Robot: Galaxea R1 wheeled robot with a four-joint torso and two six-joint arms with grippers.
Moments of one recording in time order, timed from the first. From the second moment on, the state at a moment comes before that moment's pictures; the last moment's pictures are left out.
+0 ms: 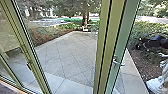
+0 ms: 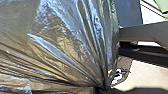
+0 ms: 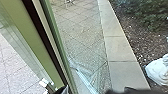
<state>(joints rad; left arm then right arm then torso) 1.55 3.05 -2.68 -0.47 0.02 0.52 0.13 2.26 -1.80 -0.57 -0.94 0.92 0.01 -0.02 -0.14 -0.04</state>
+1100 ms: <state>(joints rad) 1.55 3.05 -2.68 -0.47 0.02 0.52 0.14 2.16 -1.82 -0.69 -0.95 0.85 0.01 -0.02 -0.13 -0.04</state>
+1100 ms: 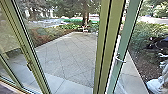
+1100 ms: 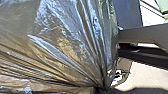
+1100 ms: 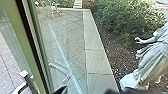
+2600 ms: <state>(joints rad) 1.57 3.06 -2.68 -0.47 0.03 0.52 0.02 2.12 -1.88 -0.79 -0.90 0.77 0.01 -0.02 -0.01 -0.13</state>
